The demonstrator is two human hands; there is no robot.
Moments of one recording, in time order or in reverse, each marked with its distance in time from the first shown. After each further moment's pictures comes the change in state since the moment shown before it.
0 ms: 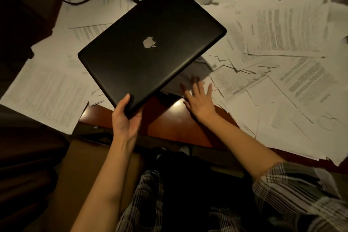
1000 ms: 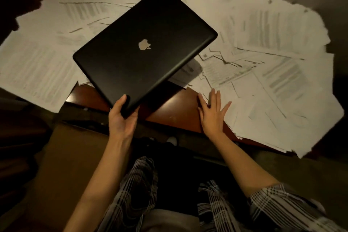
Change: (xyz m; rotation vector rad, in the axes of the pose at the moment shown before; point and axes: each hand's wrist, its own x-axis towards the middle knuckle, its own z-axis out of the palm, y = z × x) left_hand -0.029 -0.019 -0.047 -0.066 -0.043 -0.028; right_hand -0.104 0.017 0.038 0.209 0.110 0.311
